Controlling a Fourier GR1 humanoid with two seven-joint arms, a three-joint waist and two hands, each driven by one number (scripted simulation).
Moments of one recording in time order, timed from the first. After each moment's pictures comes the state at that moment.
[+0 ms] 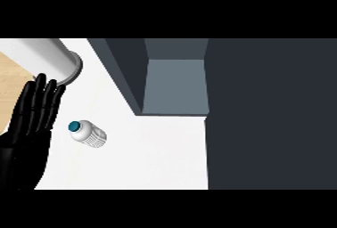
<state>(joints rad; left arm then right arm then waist) 0.02 0.11 -0.05 -2.10 -0.01 -0.03 0.00 -0.01 -0.08 0.03 -2.10 0.01 -0.03 -0.02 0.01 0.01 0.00</state>
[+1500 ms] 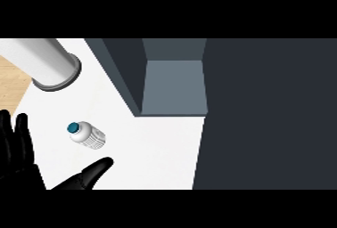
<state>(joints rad) 0.05 0.00 -0.38 -2.33 -0.47 0.82 0.55 0.21 -0.07 0.33 -2.49 -0.03 0.00 0.36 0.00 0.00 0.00</state>
